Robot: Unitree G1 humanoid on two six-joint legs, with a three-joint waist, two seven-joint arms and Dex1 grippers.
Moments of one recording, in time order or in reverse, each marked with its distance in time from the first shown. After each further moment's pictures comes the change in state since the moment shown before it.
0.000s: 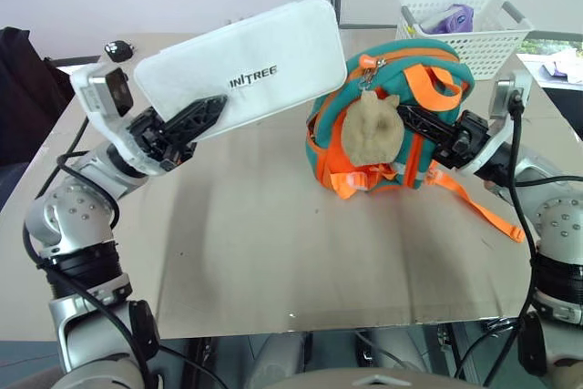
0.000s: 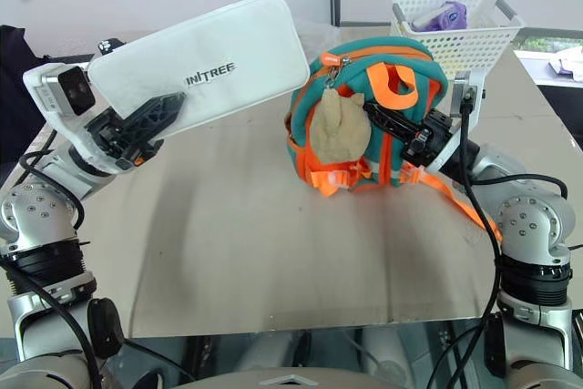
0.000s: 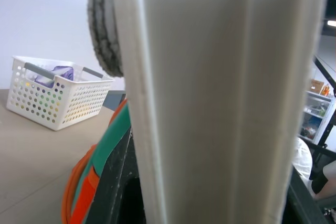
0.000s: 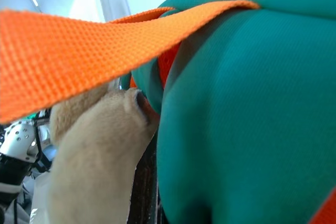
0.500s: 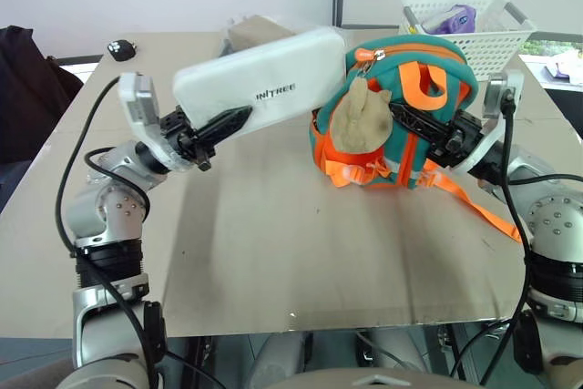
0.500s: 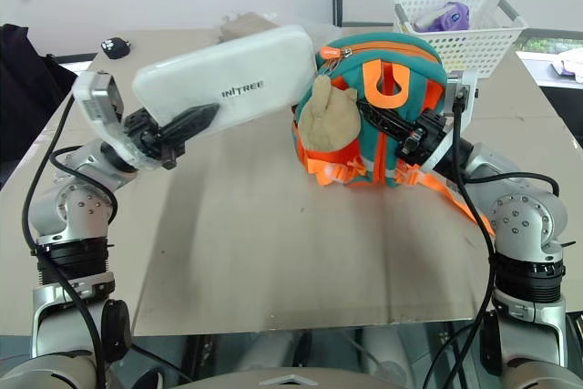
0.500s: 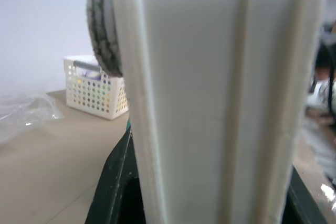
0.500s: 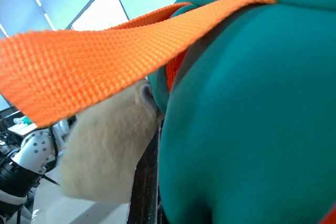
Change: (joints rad) left arm -0.042 -0.039 -0.181 0.129 0.272 -0.393 -0.029; right arm -0.013 0.012 0.018 0.006 -0.006 -0.001 -0.004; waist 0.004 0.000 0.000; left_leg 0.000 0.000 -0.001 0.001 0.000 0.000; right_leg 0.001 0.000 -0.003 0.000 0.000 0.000
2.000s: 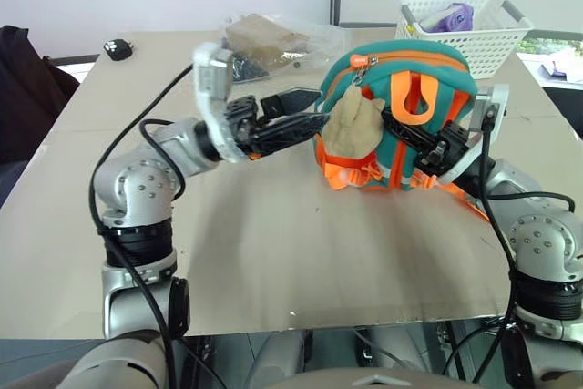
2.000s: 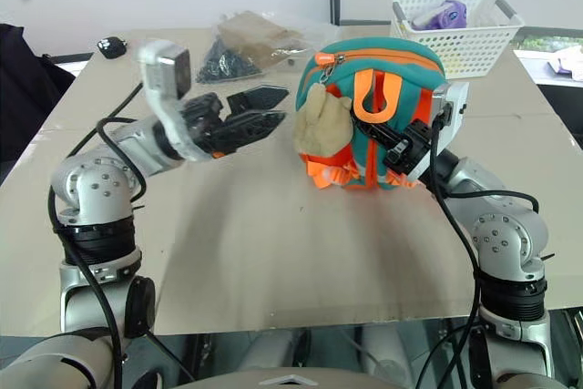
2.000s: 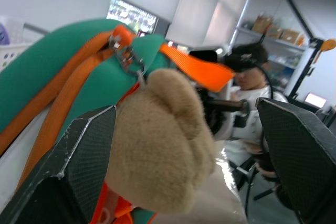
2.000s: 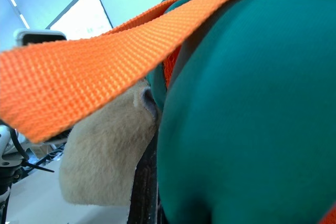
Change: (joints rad) left arm -0.160 -0.135 -0.148 -0.302 -0.147 0.472 0.354; right arm 0.078 0.082 0.055 -0.100 -0.091 -0.084 -0.086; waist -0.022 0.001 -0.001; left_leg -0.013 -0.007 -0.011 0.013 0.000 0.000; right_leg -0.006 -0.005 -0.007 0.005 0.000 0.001
